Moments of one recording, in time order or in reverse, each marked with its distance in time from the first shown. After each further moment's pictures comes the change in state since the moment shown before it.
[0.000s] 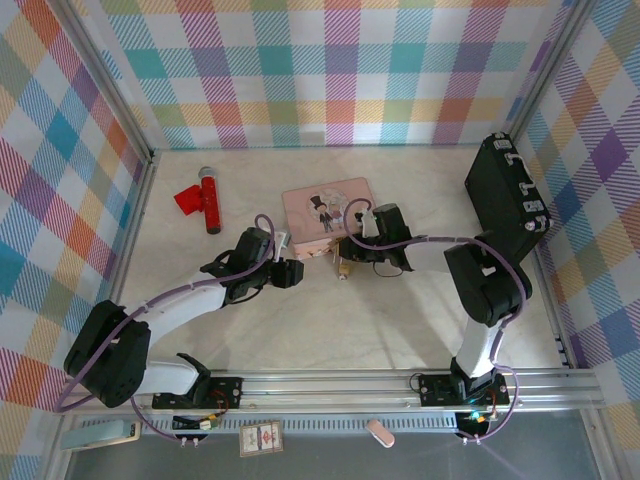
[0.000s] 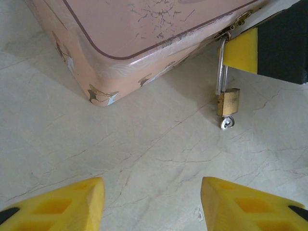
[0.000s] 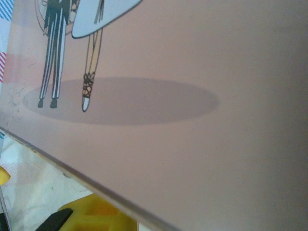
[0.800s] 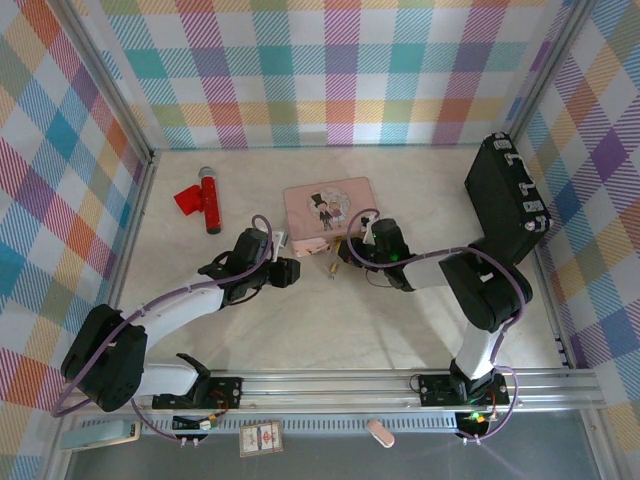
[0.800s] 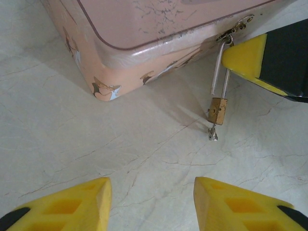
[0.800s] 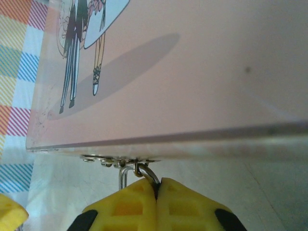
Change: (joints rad) left arm 0.000 -0.024 -0.010 0.000 -0.034 -0.012; right arm 0.067 -0.032 -0.179 0.370 0.194 0.321
